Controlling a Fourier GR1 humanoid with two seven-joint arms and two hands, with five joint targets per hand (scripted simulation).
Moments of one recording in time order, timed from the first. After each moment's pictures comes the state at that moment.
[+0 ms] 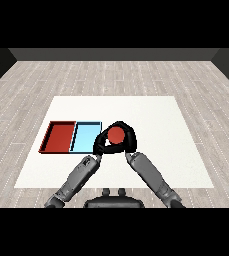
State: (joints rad) left arm -0.39 0.03 -0.52 -1.33 0.33 0.49 -0.19; right arm -0.47 -0.02 0.50 -1.59 -0.10 -0.58 -0.17
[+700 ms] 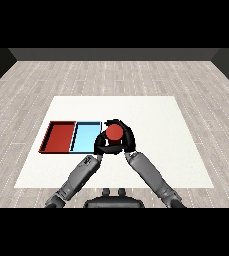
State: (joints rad) left arm -0.40 0.02 -0.52 -1.29 0.34 0.52 -0.22; right arm -0.48 -0.02 0.51 -1.56 -0.07 -0.55 -0.12
